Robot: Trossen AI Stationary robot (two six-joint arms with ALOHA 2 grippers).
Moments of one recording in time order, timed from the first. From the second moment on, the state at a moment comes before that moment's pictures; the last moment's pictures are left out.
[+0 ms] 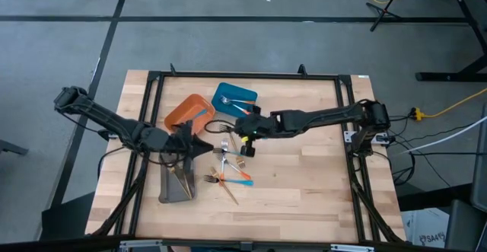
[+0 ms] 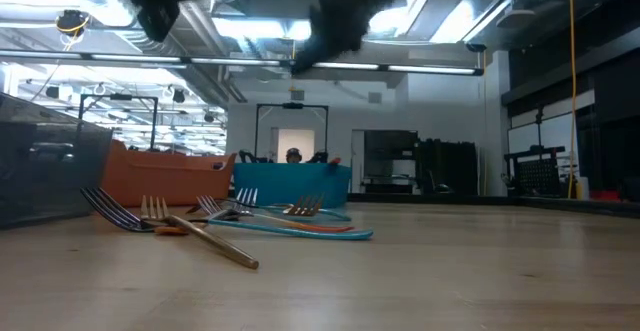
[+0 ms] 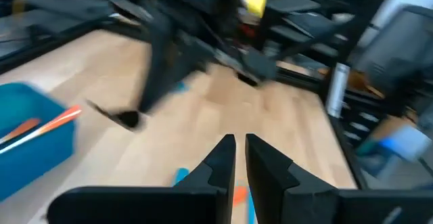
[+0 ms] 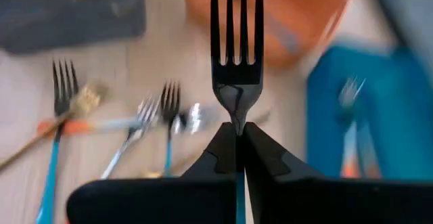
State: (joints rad) left arm -0.37 0.92 0.53 0.13 -0.43 -0.39; right arm 0.06 1.81 1.47 -0.44 0.22 0.03
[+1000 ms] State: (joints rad) left arm -0.45 0.88 0.53 0.14 -0.22 -0.33; right arm -0.08 2.04 2.03 -0.37 0.22 -0.74
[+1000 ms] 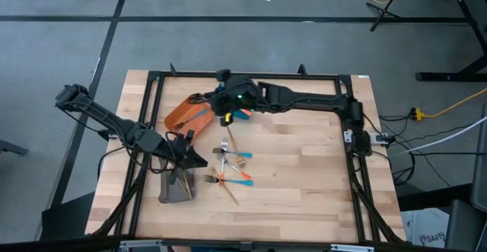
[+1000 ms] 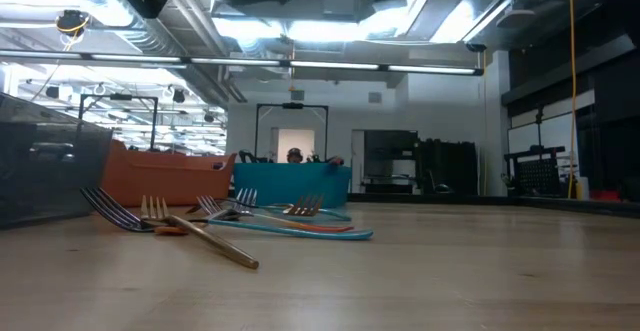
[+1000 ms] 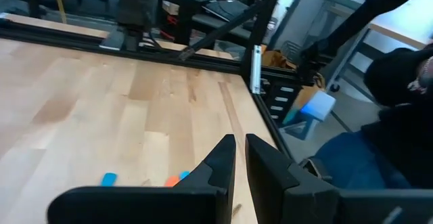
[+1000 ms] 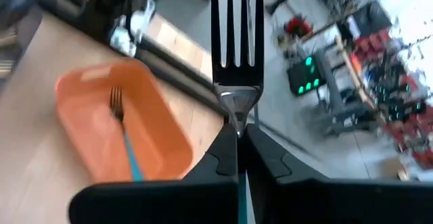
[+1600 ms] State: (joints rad) left arm -0.54 0.88 0.53 0.11 -0.14 -0.34; right arm -0.09 2.35 2.18 -0.28 0.04 -0.82
